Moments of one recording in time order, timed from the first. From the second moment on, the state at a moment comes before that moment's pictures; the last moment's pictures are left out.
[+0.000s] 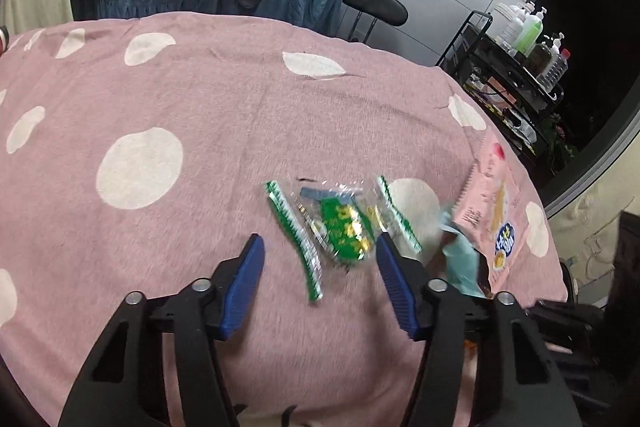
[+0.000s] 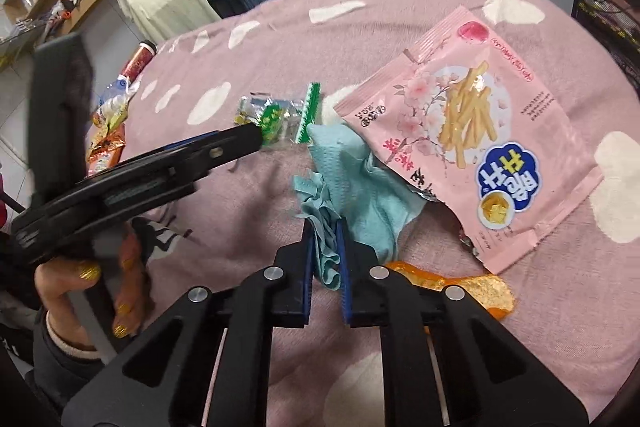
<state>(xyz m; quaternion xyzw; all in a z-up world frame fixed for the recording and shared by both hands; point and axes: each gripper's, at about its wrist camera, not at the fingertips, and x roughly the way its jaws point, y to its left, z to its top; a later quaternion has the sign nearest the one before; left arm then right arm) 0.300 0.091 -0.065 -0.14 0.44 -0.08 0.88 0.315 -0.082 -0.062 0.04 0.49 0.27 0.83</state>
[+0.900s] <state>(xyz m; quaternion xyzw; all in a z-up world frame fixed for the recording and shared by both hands) 0.181 0.063 -0.002 -0.11 0.32 -0.08 0.94 0.214 -0.156 0.008 0.06 0.36 0.28 0.89</state>
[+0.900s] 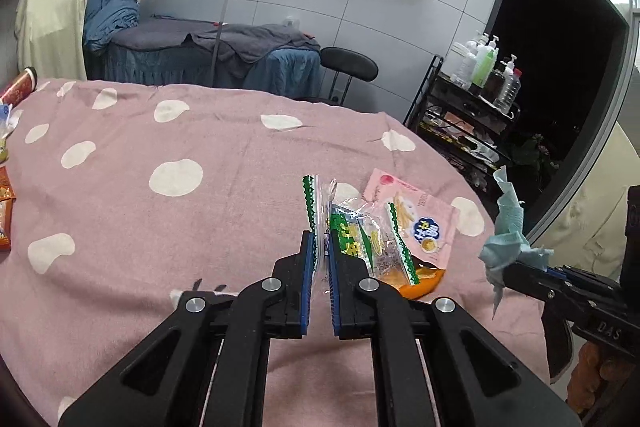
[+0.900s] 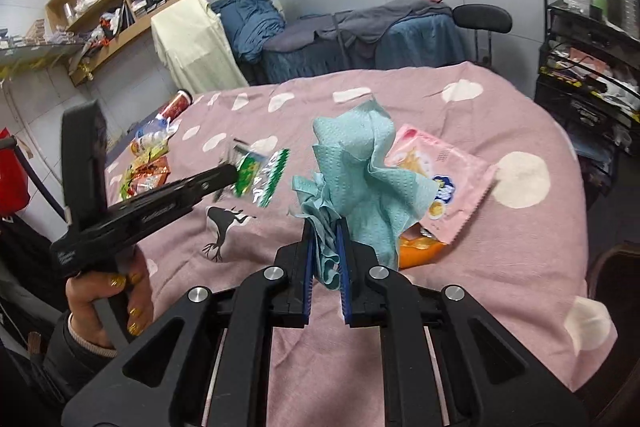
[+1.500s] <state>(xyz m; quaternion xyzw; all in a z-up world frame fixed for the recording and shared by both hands) 0.149 -0.038 0.012 -0.08 0.30 -0.18 0.93 0.172 -0.287 0.012 0.12 0.32 0.13 0.93</state>
